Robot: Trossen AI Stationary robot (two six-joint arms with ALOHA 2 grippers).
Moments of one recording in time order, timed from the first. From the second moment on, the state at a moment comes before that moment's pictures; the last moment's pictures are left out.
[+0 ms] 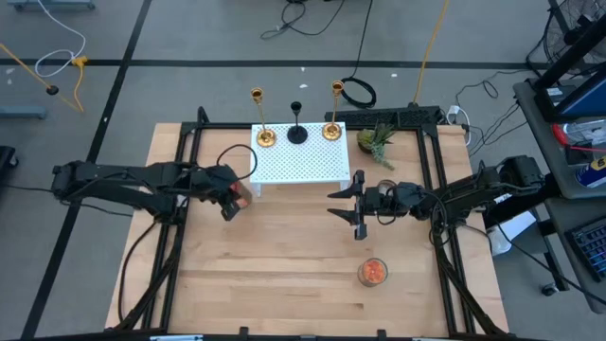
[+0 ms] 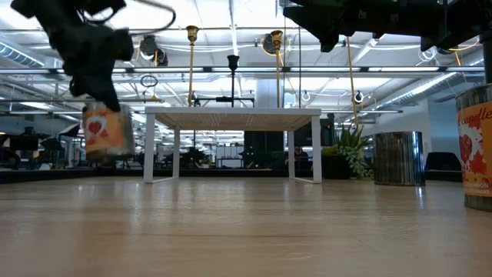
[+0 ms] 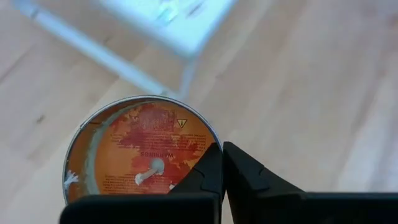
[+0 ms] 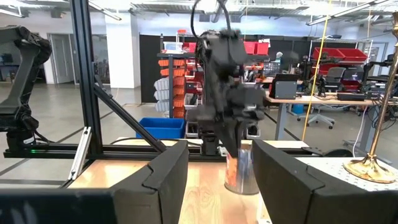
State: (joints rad) left arm 0.07 0.90 0.68 -0.72 -0.10 -0.53; right arm 0.14 1.30 0.49 0.97 0.13 -0.02
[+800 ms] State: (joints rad) left arm -0.16 1.16 1.18 -0.88 -0.32 -0.34; right arm 0.14 1.30 0.49 0.97 0.13 -0.04
